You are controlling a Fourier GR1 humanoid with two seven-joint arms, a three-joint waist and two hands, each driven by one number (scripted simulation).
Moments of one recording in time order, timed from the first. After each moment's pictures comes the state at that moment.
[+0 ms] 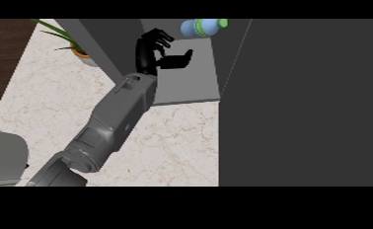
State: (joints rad) left arm -1.07 0.03 -0.26 -0.22 0.51 0.66 -0.48; right arm 0.89 -0.11 0.03 -2.41 -0.19 0.45 -0.25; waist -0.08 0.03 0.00
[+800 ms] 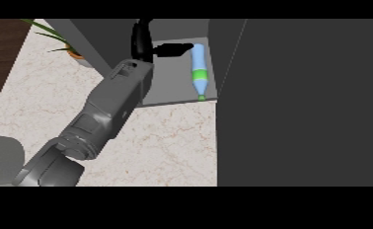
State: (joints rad) left arm -1.19 0.06 -0.24 -0.11 0.47 0.64 -0.54; right arm 0.90 -0.12 0.04 -2.40 -0.21 0.49 -0.26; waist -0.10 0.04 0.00
